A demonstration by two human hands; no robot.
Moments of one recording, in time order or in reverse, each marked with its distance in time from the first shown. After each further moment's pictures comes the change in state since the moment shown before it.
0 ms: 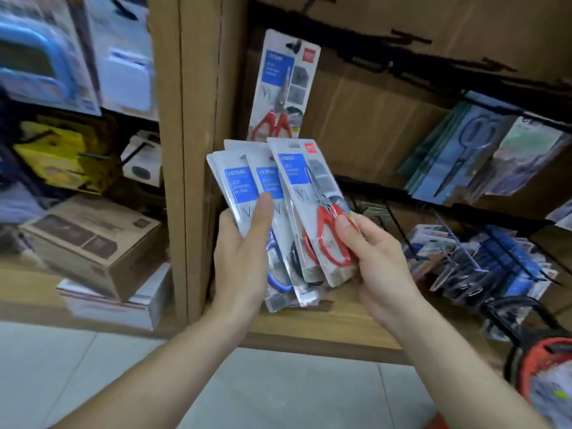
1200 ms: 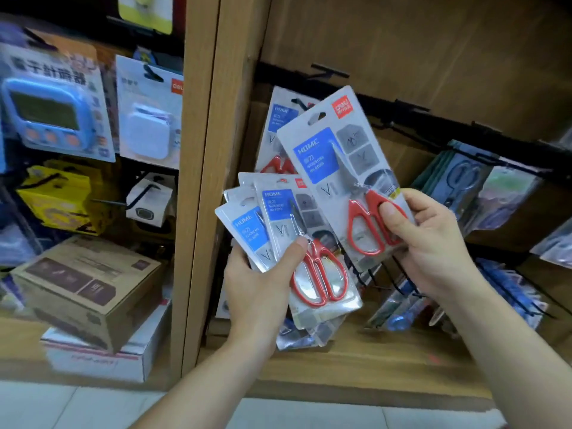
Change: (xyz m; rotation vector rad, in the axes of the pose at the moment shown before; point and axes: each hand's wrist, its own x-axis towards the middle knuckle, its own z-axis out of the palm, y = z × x) left_hand 0.016 0.010 0.008 -0.099 0.028 -0.033; right_hand 0.036 -0.077 -0.014 -0.138 -0.063 -0.379
